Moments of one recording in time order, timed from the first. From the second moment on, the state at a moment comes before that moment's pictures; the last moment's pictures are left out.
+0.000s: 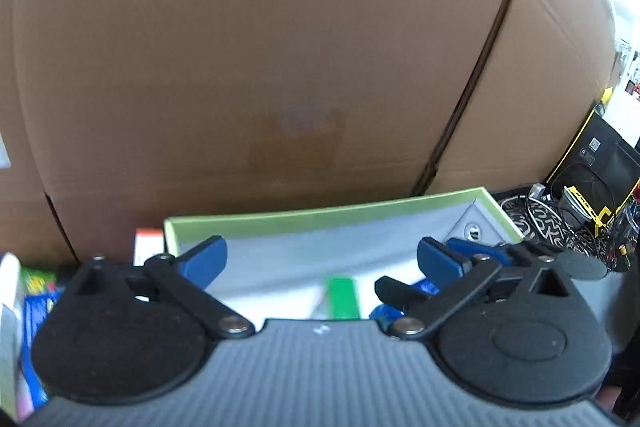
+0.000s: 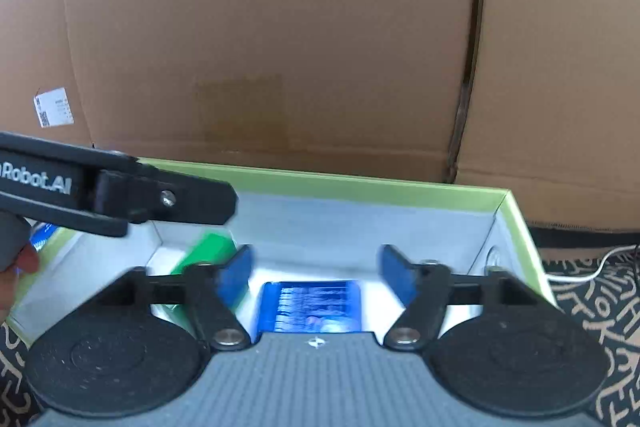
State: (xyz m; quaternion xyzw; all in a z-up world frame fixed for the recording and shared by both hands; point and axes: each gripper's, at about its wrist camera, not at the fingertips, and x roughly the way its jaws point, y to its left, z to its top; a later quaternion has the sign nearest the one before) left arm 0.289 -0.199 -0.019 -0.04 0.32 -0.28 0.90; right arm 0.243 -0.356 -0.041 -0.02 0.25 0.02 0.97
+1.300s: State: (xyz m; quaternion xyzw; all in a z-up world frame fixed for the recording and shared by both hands) left arm 0.169 0.030 -0.043 -0.06 0.29 -0.15 0.94; right arm 0.165 -0.133 -0.080 -0.02 0.27 0.10 0.96
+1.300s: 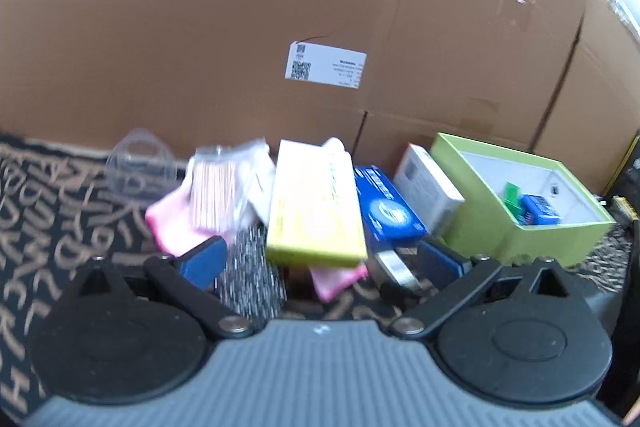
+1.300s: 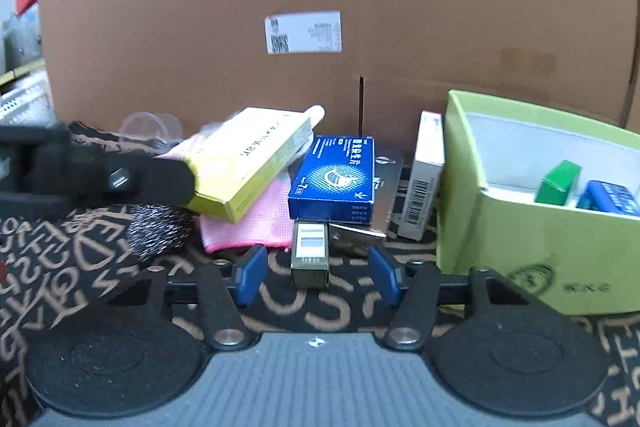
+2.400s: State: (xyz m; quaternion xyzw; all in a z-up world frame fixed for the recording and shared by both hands) left arm 0.097 0.030 -0.070 0.03 0.39 -0.18 0.90; right arm 0.055 -0.188 -0.096 -0.01 0.30 0.13 0.94
